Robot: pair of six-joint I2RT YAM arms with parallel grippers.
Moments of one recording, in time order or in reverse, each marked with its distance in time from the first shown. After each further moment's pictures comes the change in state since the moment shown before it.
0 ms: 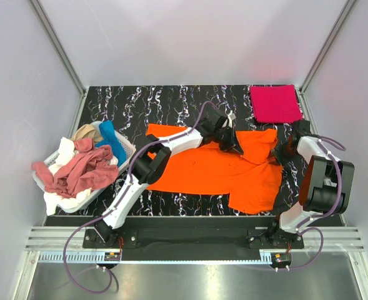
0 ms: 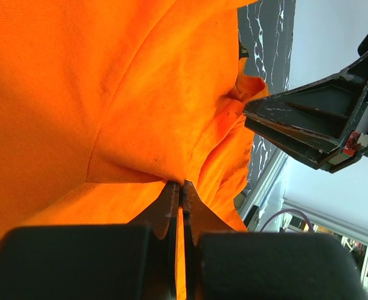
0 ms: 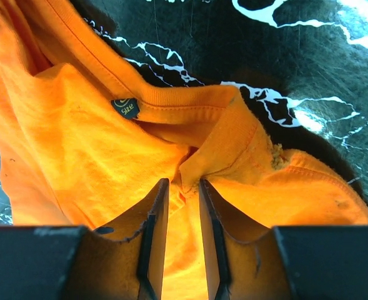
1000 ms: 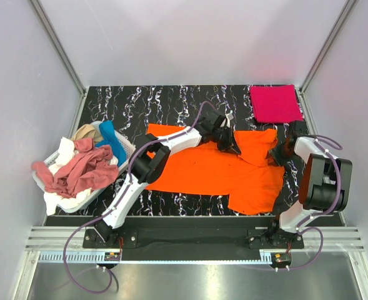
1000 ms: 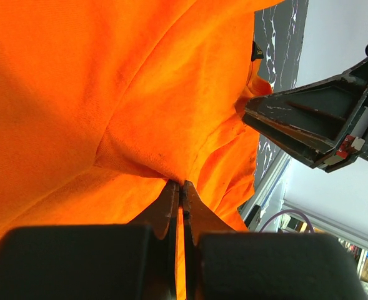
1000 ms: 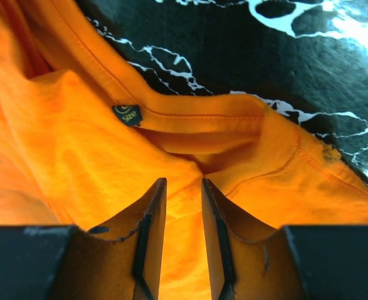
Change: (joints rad) left arm 0.016 0.000 0.000 -0.039 0.000 -0.001; right arm 0.027 0.020 -0.016 0.043 0.031 -0.025
